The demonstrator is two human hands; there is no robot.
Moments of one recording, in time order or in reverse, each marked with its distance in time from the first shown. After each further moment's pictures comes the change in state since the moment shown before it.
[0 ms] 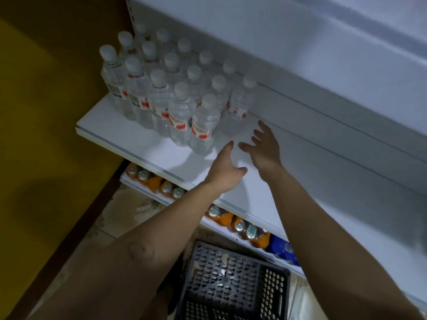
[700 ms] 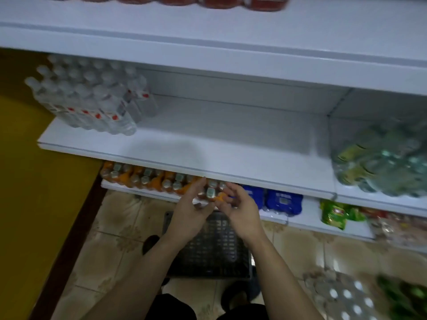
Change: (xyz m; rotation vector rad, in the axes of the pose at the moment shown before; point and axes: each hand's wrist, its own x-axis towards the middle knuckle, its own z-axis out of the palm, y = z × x) left_hand -0.270 0.010 0.239 0.153 0.030 0.130; right_hand -0.317 0.147 -0.249 0.185 -0.039 0.058
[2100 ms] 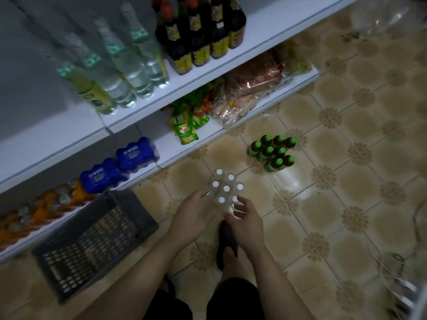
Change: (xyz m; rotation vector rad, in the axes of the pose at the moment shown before) left_hand -0.258 0.039 0.503 0.524 -0.792 0.196; right_hand -0.355 0.279 -0.402 0.211 0.731 0.501
